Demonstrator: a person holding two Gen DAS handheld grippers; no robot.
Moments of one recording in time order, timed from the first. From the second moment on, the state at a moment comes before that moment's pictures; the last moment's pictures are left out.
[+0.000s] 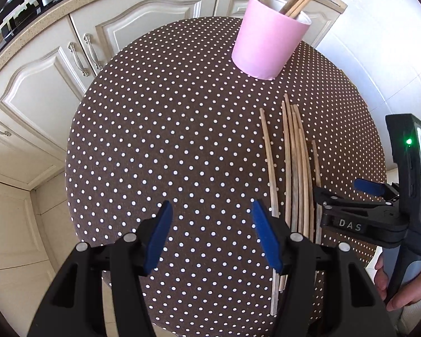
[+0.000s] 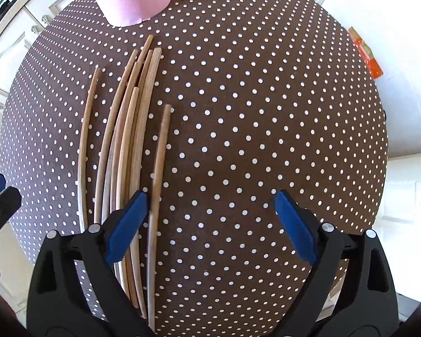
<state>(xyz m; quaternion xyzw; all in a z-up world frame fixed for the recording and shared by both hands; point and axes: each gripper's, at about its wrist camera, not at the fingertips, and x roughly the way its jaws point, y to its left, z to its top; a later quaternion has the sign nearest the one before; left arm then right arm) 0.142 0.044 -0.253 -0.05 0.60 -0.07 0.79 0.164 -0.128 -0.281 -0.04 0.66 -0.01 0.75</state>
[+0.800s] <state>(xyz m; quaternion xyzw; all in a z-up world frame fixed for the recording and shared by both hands) 0.174 -0.012 -0.261 -0.05 0.62 -0.10 0.78 0.164 -0.200 -0.267 0.10 0.63 0.09 0.76</state>
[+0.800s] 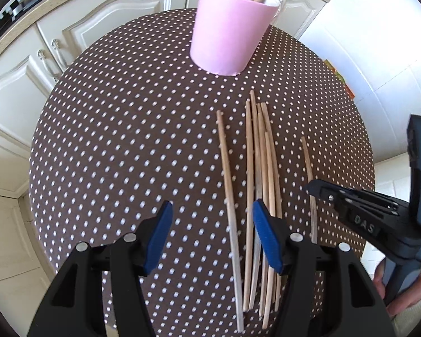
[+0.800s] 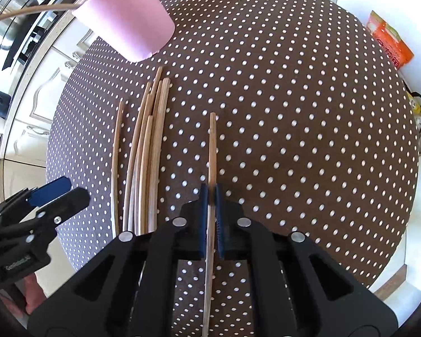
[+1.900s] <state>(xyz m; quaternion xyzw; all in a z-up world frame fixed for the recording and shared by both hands) 0.237 -0.013 -0.290 -0.11 0.64 -0.10 0.76 0.201 -0.223 -0.207 0.13 0.59 0.08 0.79</state>
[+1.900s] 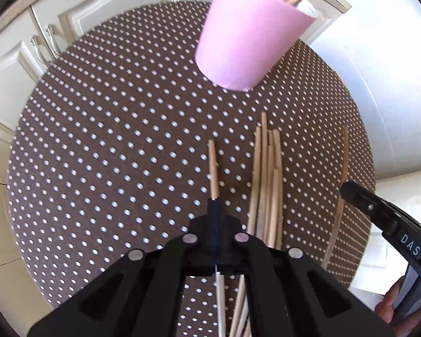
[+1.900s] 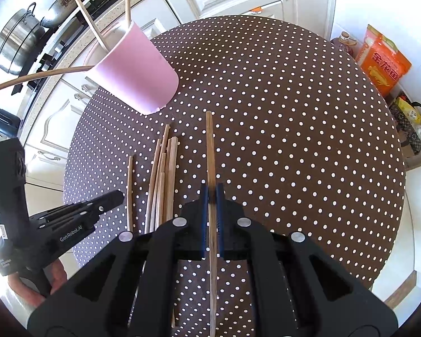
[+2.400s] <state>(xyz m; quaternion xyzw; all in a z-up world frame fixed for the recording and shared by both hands) 0.254 -0.007 -0.292 -0.06 0.64 -0.05 0.76 0.201 -0.231 -0.212 0.14 0.60 0.09 0.78</state>
